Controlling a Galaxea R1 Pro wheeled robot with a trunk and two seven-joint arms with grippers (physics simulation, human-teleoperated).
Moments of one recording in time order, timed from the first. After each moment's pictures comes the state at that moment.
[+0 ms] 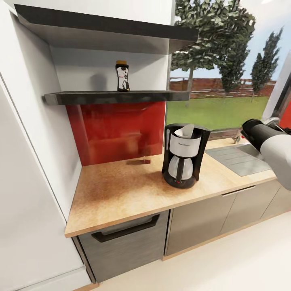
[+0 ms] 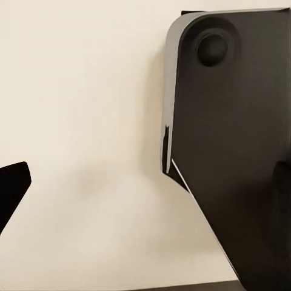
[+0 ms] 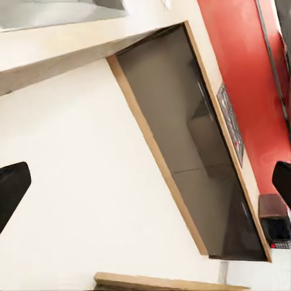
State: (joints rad) left arm 0.00 0.09 0.01 -0.03 0.03 -0.13 0.01; right arm -1.66 -0.30 0.24 -0.06 0.59 0.99 -0.19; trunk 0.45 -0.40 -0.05
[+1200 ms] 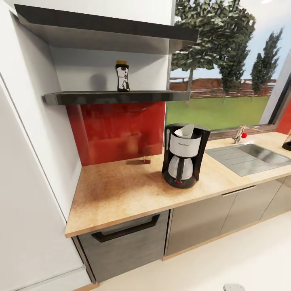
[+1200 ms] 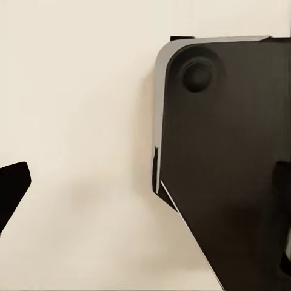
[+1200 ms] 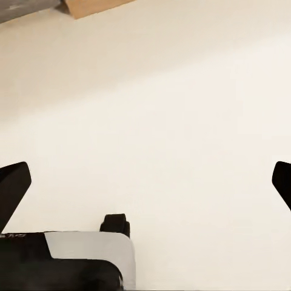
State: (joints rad) left arm 0.00 0.08 0.00 -0.07 0.03 -0.13 0.01; right arm -0.45 -0.17 0.25 -0.03 -0.28 -0.04 0.13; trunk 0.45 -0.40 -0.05
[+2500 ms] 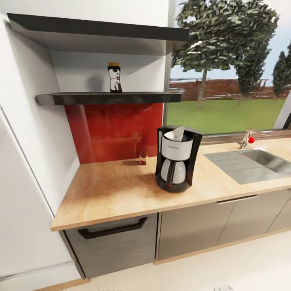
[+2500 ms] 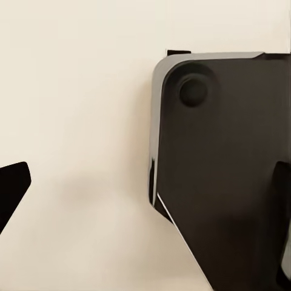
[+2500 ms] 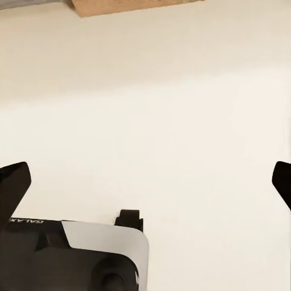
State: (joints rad) left arm -0.01 0.07 0.01 -0.08 0.04 -0.13 0.01; right arm -0.43 -0.12 0.25 -0.03 -0.20 -0.05 0.13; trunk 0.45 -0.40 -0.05
